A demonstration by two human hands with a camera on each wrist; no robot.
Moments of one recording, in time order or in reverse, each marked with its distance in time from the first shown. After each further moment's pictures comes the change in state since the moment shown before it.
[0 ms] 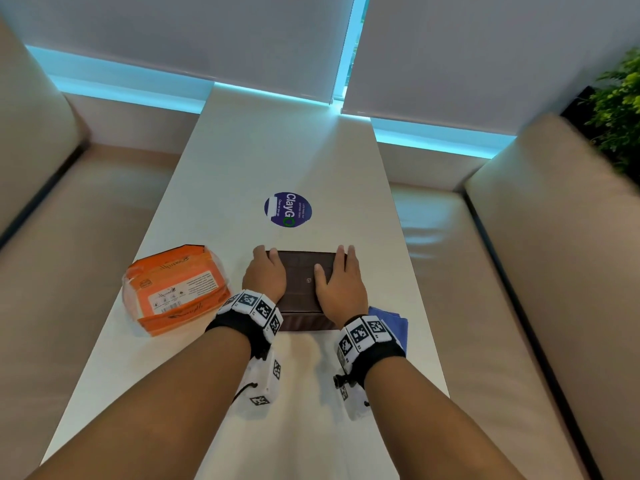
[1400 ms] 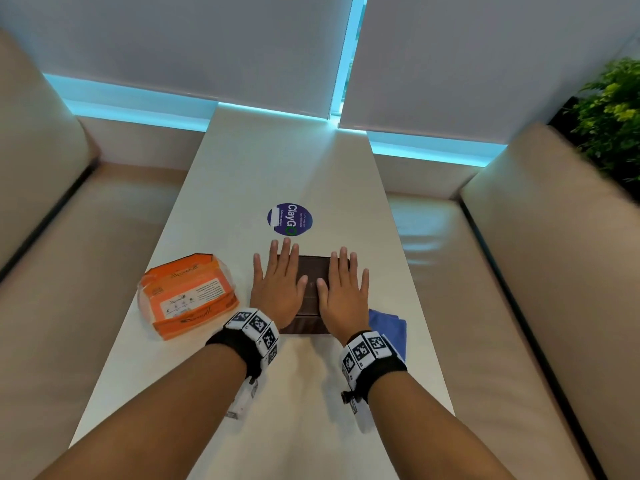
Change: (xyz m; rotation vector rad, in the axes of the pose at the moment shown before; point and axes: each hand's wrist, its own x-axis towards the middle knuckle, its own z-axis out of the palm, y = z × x) left_hand -0.030 -0.012 -0.007 0.677 -0.046 0.593; right_hand -0.022 0.004 0.006 -0.230 0.149 -0.182
